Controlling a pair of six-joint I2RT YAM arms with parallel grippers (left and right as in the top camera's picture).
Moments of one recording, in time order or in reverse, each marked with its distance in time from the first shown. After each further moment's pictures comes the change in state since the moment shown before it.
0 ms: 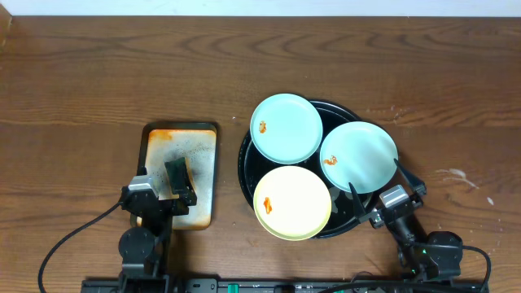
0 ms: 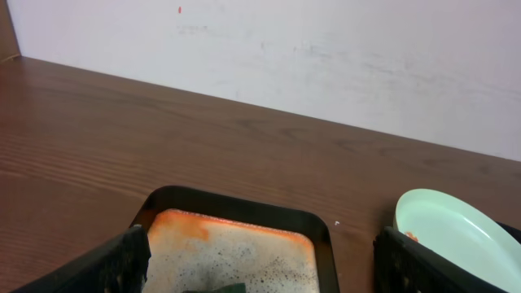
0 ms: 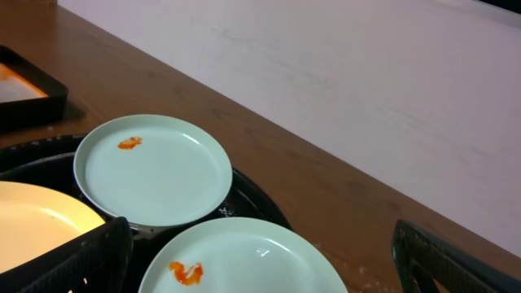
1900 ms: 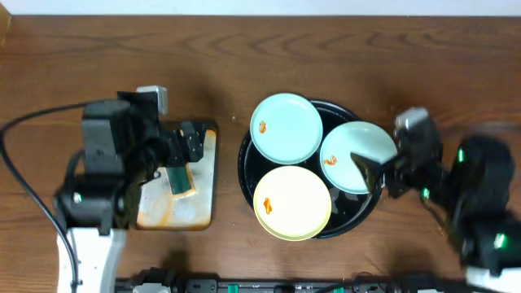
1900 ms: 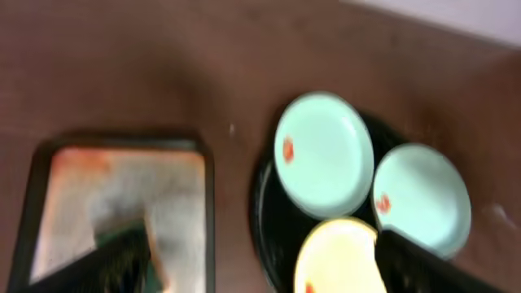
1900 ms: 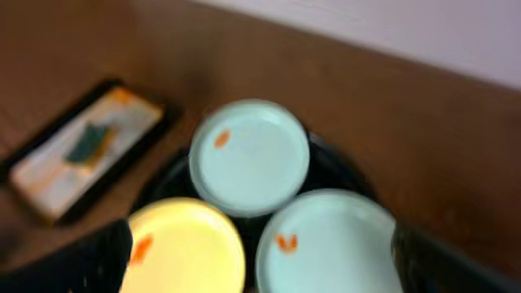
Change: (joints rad) left arm -0.005 1.022 1.146 -0.790 0.346 0.009; right arm 0.001 0.850 1.000 -0.719 -0.123 0.189
